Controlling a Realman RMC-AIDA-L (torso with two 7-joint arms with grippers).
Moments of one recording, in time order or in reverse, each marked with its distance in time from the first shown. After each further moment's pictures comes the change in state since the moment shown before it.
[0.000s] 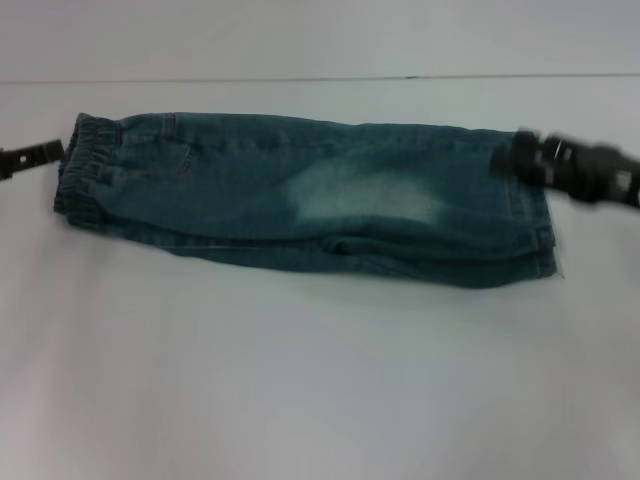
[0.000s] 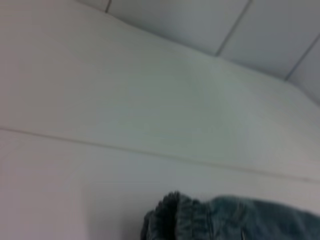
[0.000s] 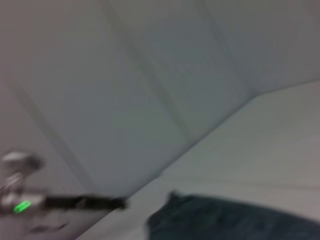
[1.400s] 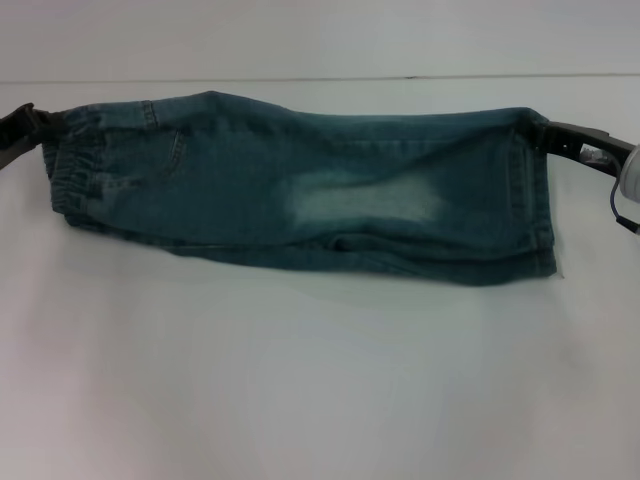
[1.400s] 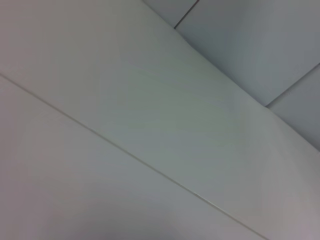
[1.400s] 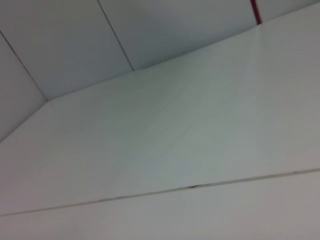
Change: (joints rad) left arm -0.122 -0.031 -0.059 -0.146 0.012 -0.253 -0.252; right arm 0.165 0.078 0.044 0.158 0.023 0.772 -0.013
